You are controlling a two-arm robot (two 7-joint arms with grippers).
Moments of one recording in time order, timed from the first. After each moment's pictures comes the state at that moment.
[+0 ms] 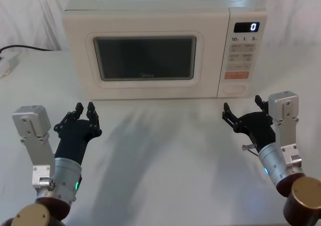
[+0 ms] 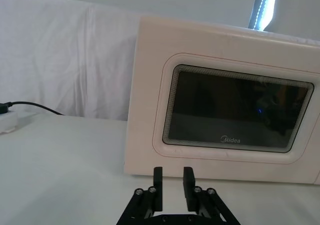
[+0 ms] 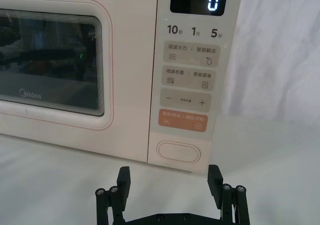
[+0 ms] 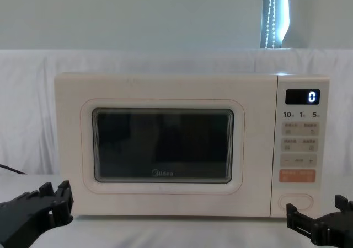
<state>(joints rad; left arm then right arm) 0.01 0.04 0.06 -1.56 -0.19 -0.11 -0.08 0.15 0.04 -0.13 -1.32 -0.02 -0.16 0.08</state>
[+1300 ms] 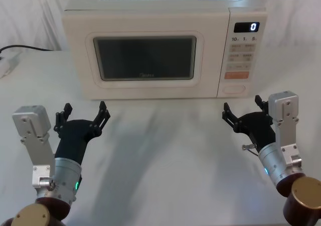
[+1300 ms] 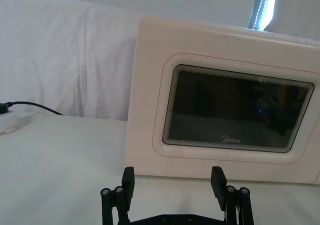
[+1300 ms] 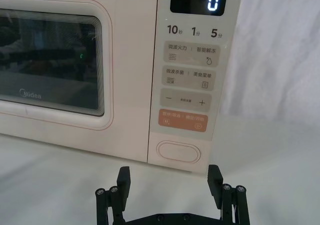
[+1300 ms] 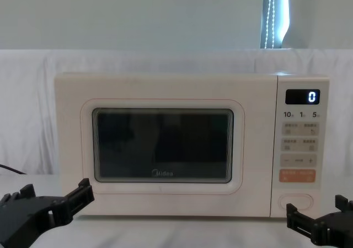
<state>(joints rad) 0.01 0.04 0.06 -1.56 -0.19 -0.11 -0.08 0.15 0.04 -0.13 -1.32 -0.02 -0.16 0.08</state>
